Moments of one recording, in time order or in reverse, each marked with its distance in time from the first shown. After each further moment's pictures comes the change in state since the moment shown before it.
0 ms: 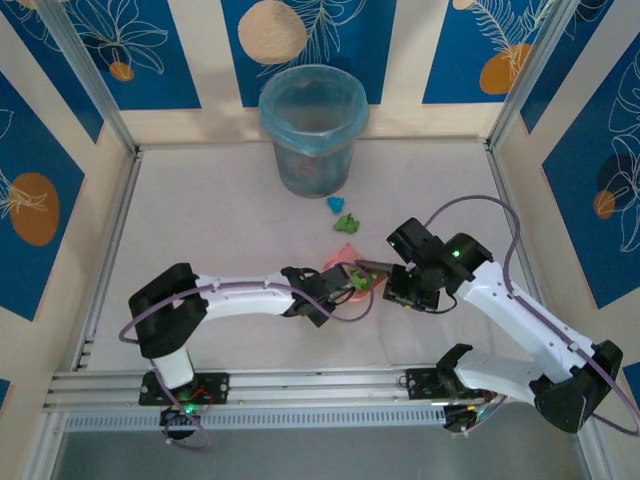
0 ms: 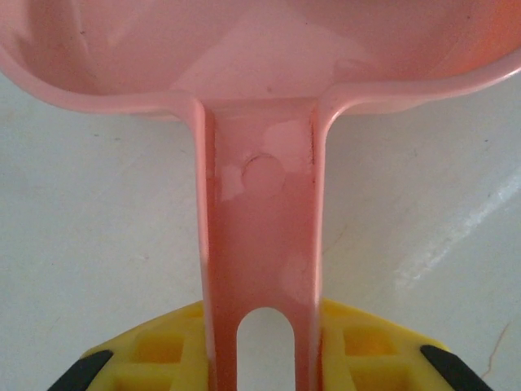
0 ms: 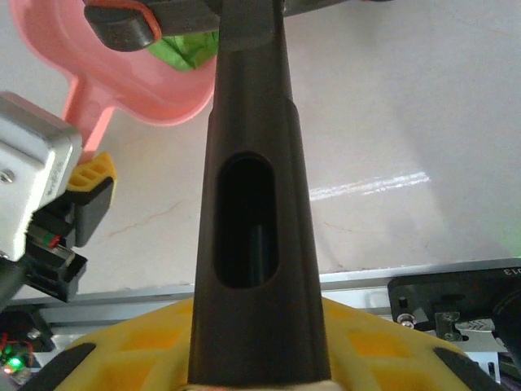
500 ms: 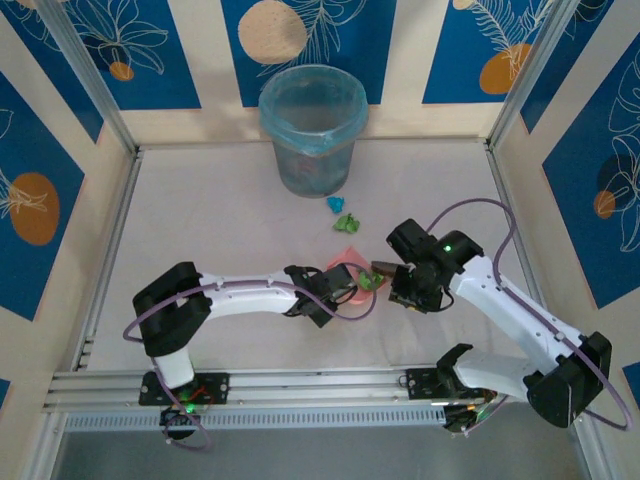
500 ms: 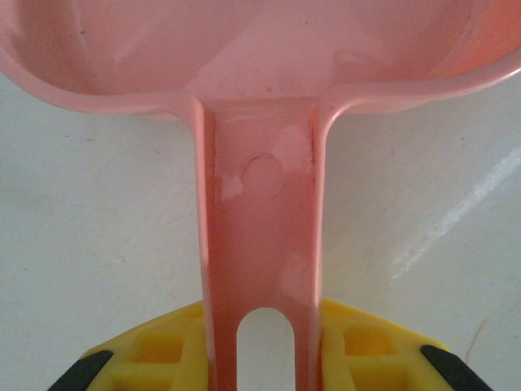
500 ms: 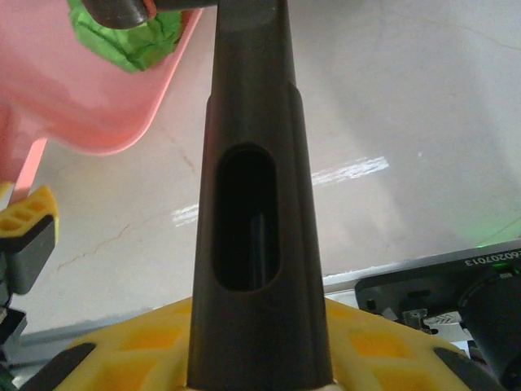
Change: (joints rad) left arm 0.000 0.027 0.031 -0.027 0.033 -0.002; right arm -0.014 0.071 -0.038 -0.017 0.033 0.015
